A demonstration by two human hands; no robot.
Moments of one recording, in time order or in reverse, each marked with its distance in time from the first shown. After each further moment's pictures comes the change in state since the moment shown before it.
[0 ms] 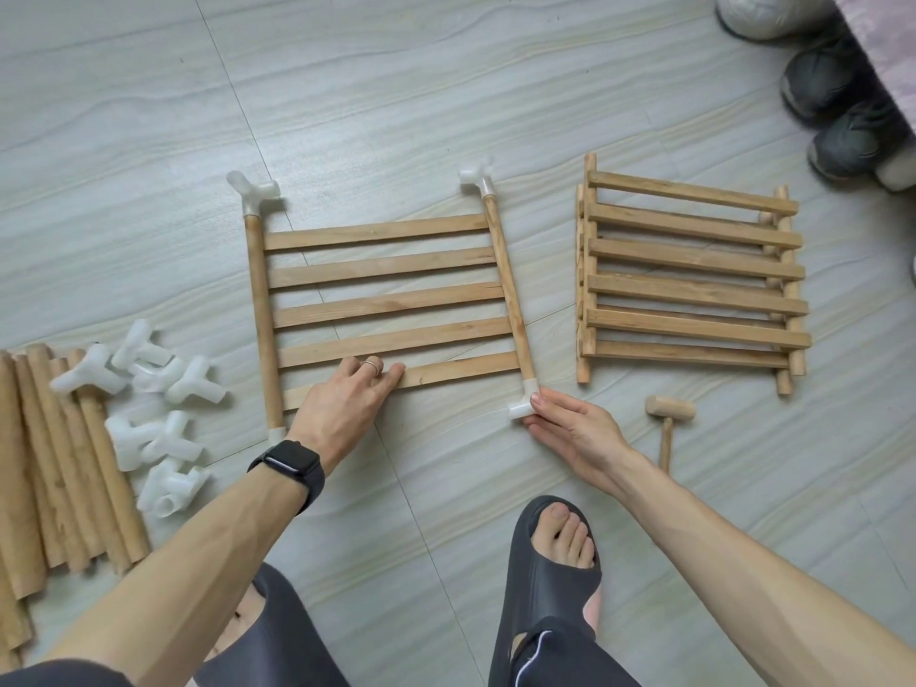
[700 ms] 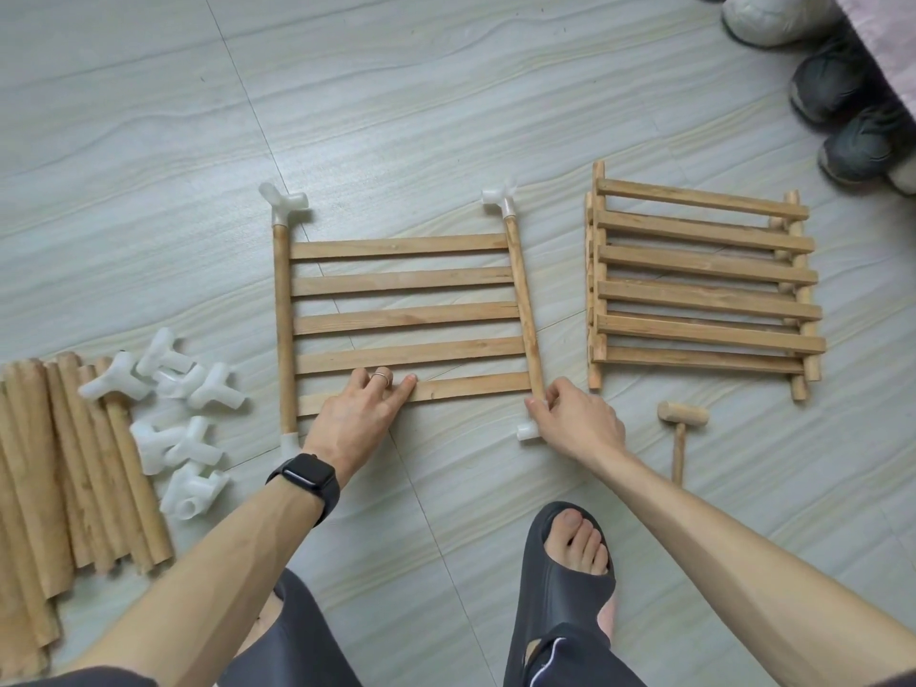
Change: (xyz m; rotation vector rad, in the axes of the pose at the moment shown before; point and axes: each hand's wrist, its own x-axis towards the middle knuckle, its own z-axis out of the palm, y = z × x) left_hand -0.006 0.000 0.008 -0.019 0.003 0.007; right_hand 0.009 -0.008 0.026 -1.471 0.331 -0.302
